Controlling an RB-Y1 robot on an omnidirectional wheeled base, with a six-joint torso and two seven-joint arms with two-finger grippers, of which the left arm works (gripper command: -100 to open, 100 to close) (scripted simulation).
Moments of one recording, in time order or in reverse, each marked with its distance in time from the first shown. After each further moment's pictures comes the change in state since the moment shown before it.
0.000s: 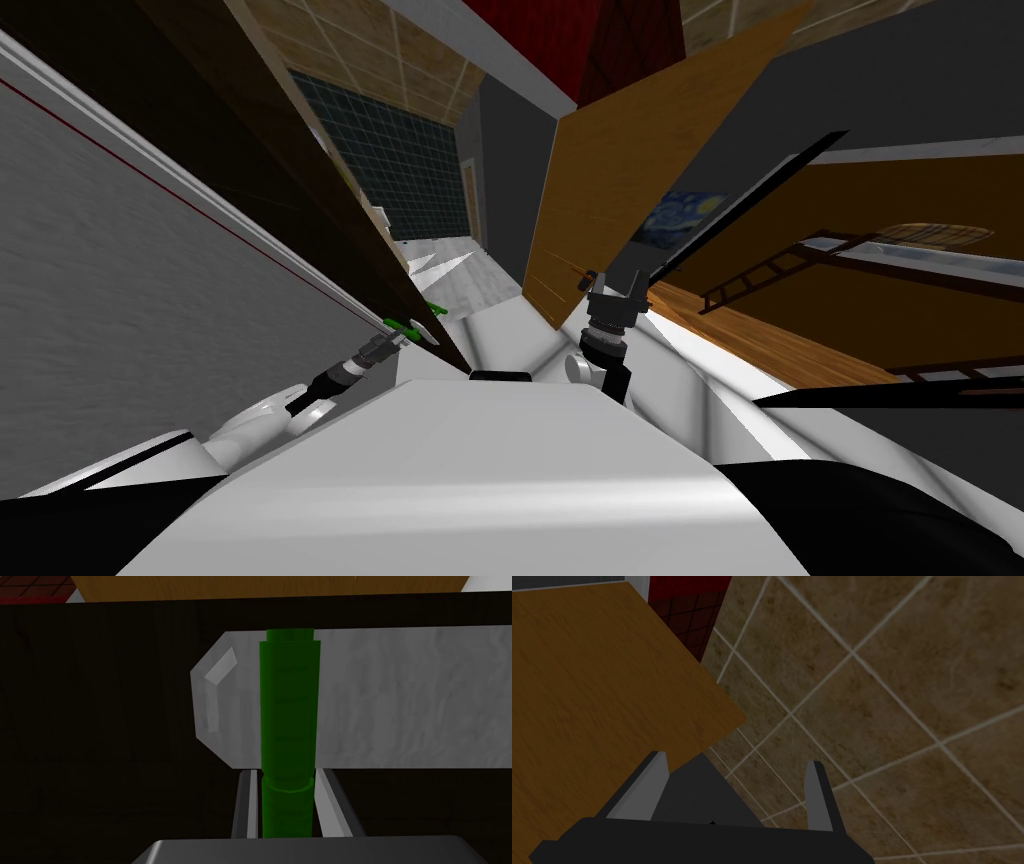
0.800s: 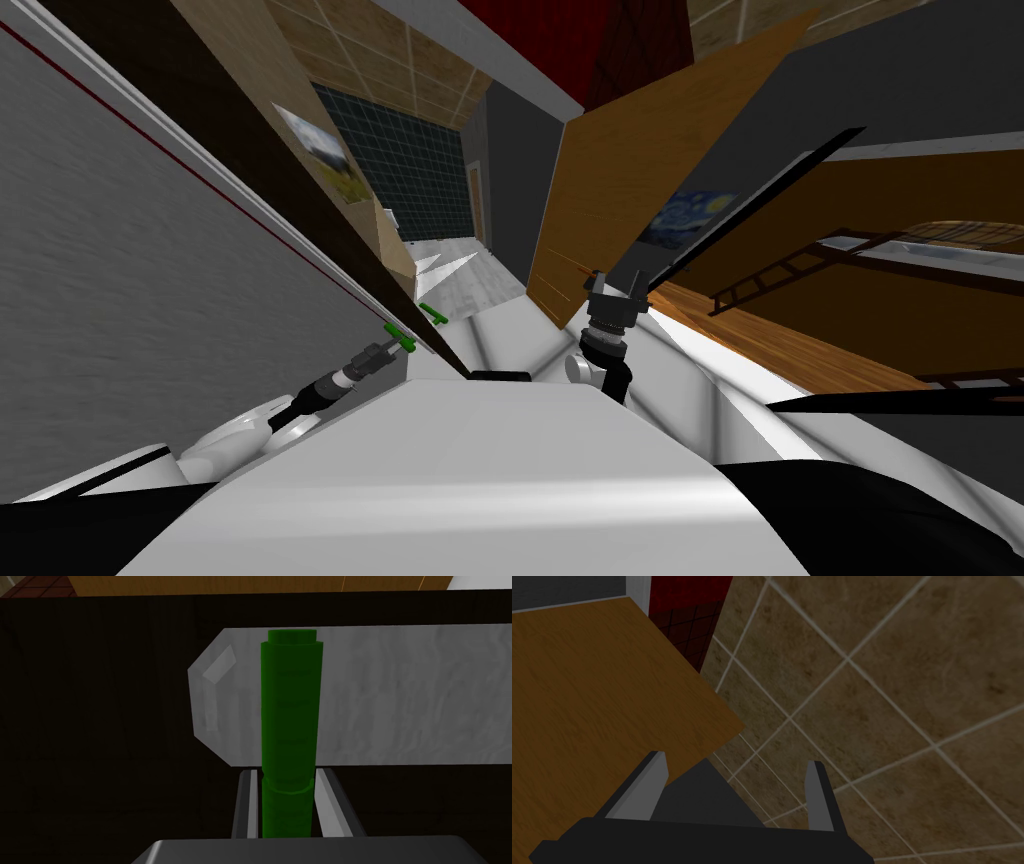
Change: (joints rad) arm 0.052 0.023 -0.036 -0.006 -0.019 -0.079 -0.003
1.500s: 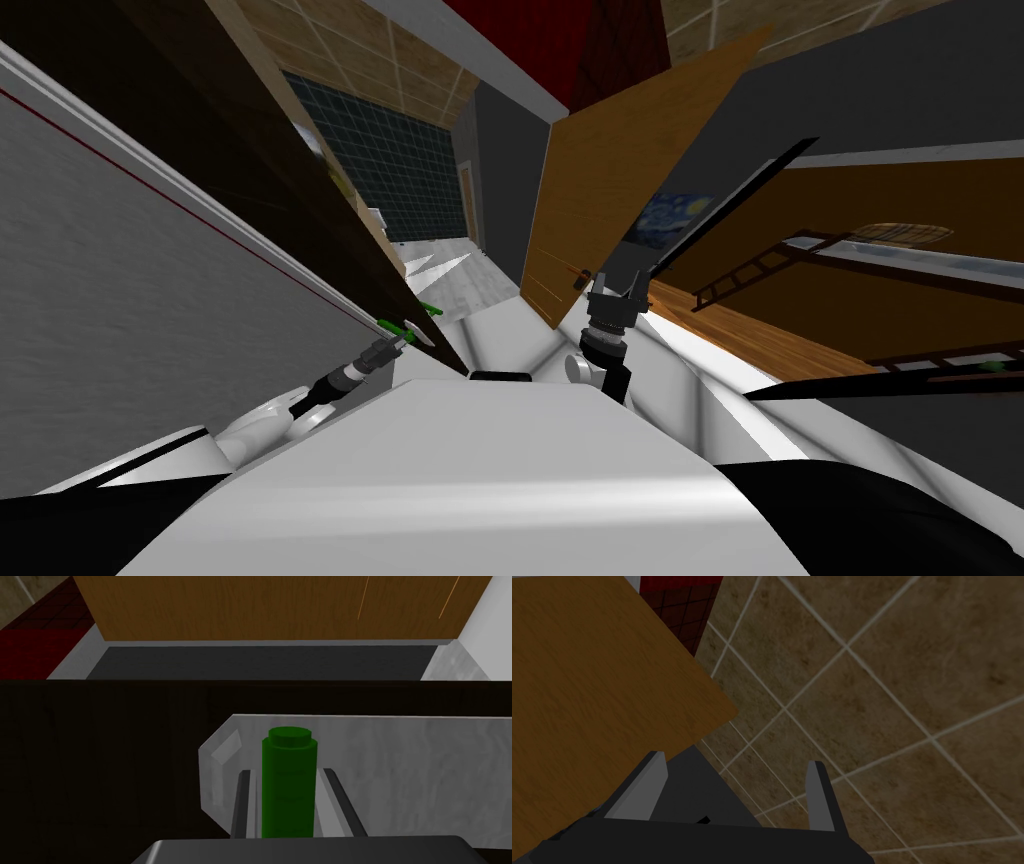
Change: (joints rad) arm -0.065 -0.041 -0.001 0.051 -0.011 -0.014 0.005
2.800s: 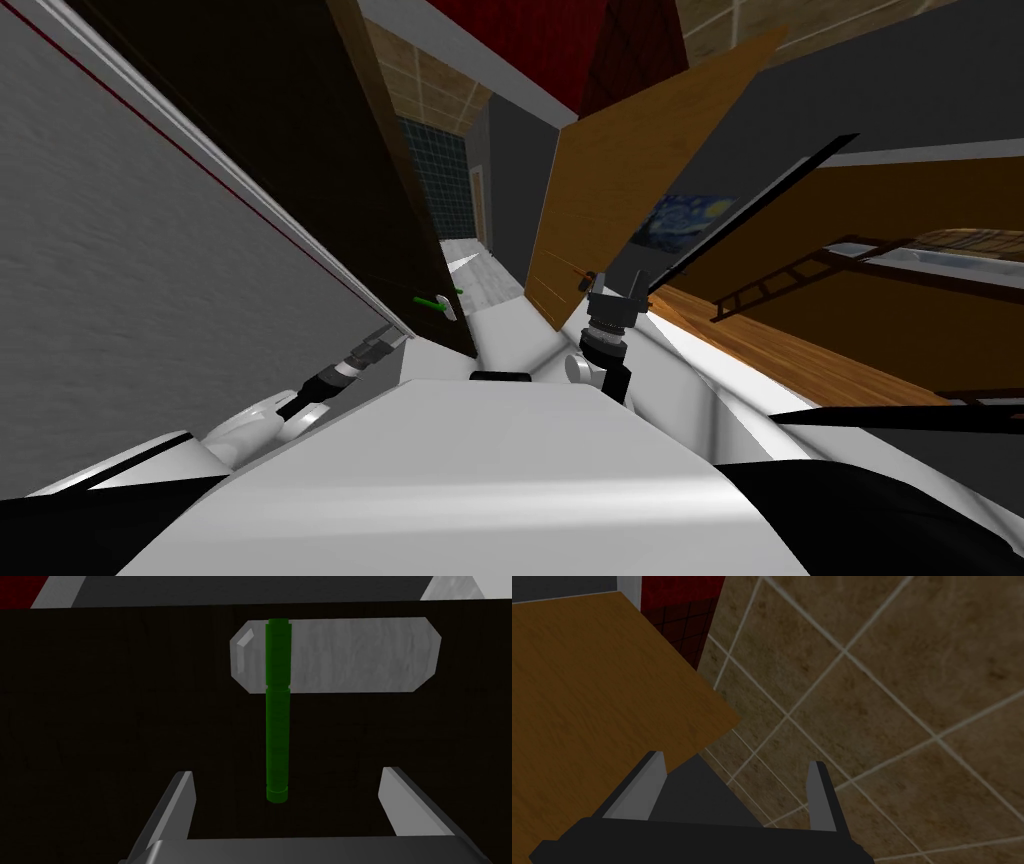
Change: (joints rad) arm 0.012 0.005 0.076 0.021 0.050 0.113 0.027
